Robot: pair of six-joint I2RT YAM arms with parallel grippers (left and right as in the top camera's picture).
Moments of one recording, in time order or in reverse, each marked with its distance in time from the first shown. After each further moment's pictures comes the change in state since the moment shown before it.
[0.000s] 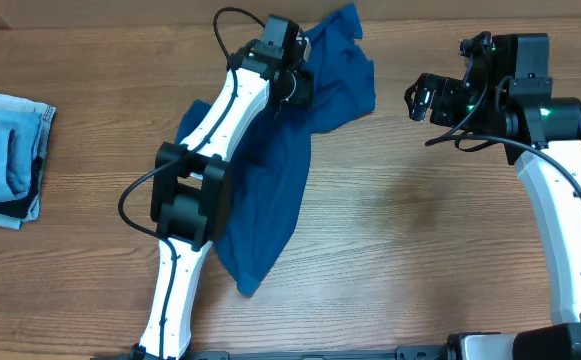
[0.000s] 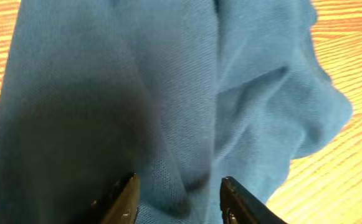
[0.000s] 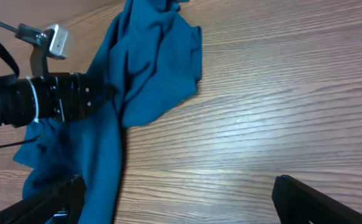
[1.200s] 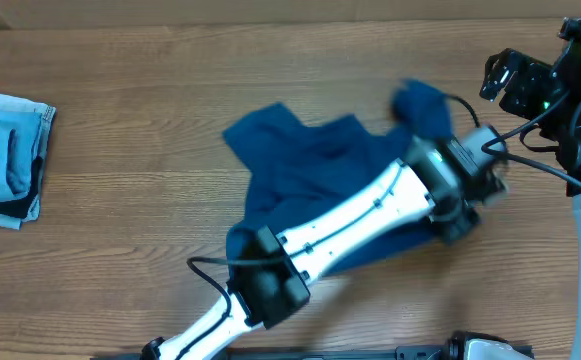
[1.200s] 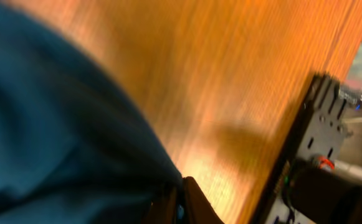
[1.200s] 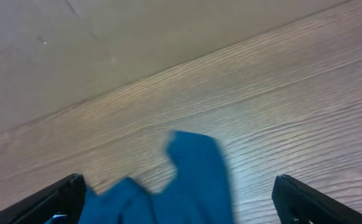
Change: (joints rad) left arm -0.695 -0.079 0.249 -0.516 0.060 0.198; right arm -0.175 -0.171 0.061 0.030 0.135 0.024
